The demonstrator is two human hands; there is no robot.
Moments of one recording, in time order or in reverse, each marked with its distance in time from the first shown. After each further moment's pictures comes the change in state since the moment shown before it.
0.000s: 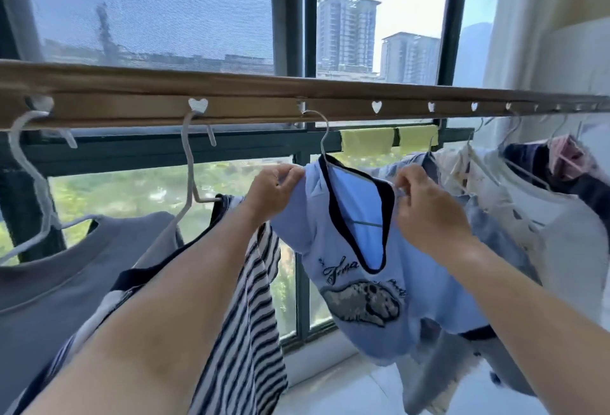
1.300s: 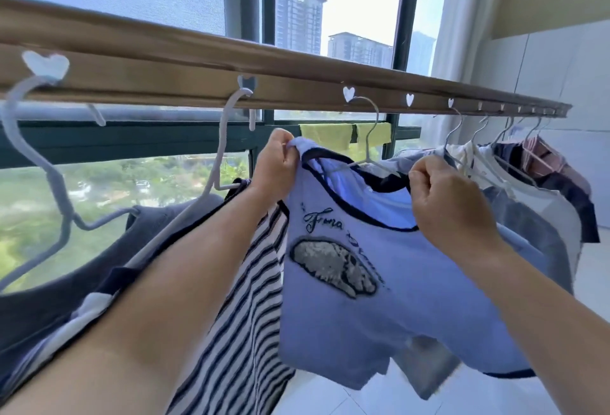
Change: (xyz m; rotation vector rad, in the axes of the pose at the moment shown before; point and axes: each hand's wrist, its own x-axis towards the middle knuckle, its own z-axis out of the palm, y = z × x) left_hand 0.078 -0.010 0.058 -0.230 0.070 0.031; right_hand 0.020 0.009 -0.006 -0.208 0.216 0.087
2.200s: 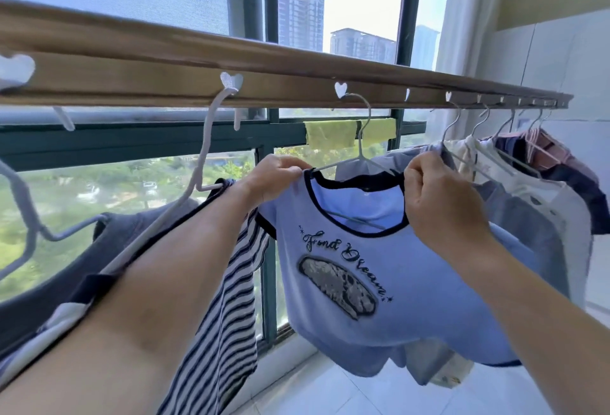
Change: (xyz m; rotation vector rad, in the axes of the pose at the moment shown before) left_hand -0.009 -0.006 -0.028 0.092 -0.395 -0.152; right_hand -0.013 -0.020 0.003 -0.002 0.019 -0.031
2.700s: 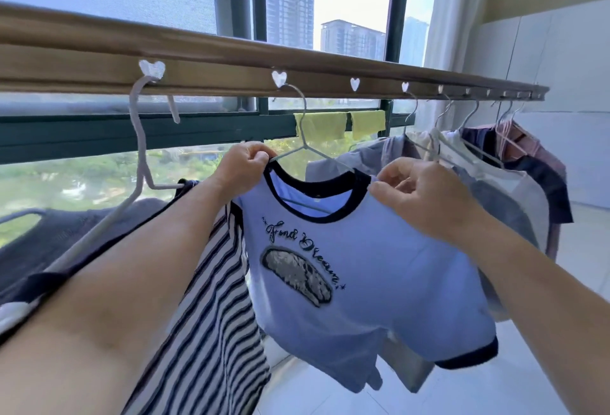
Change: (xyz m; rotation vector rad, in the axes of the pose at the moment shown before) left_hand -0.009 -0.013 -0.013 0.007 0.211 0.002; right_hand -0.002 0.003 -0.019 0.250 -0.309 0.029
